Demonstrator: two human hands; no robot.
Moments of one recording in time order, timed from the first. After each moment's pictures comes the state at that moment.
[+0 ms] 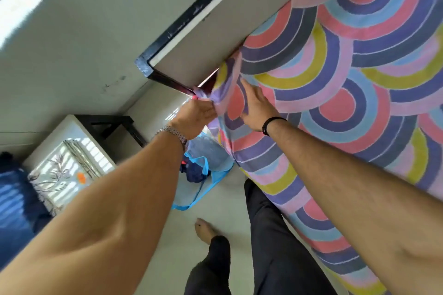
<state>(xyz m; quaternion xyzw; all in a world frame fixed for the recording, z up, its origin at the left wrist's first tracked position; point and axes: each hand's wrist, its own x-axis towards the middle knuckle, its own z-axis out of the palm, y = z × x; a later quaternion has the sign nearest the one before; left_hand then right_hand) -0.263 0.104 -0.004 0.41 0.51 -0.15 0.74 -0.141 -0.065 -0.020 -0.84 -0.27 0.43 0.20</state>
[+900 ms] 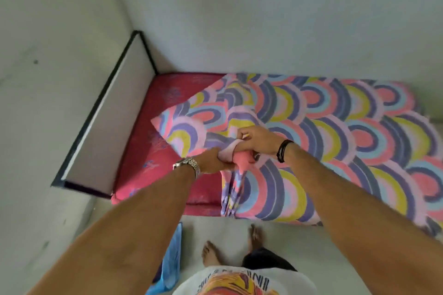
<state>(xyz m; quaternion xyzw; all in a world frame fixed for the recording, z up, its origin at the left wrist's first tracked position) -0.300 -0.269 0.234 0.86 -0.15 -0.40 0.29 -0.324 -0.470 0.305 -0.84 -0.02 0.26 0.48</state>
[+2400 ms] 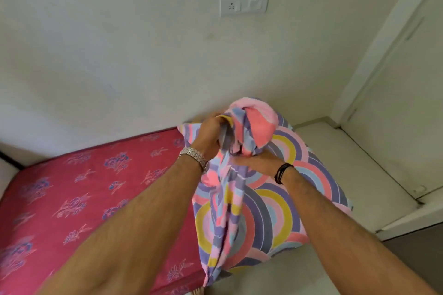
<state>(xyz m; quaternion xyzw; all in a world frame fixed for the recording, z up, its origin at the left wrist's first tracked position) -0.348 -0.860 0.399 0.62 -0.13 -0.31 0.71 -0.484 -0.964 0.365 -0.79 0.28 0.06 0.54</state>
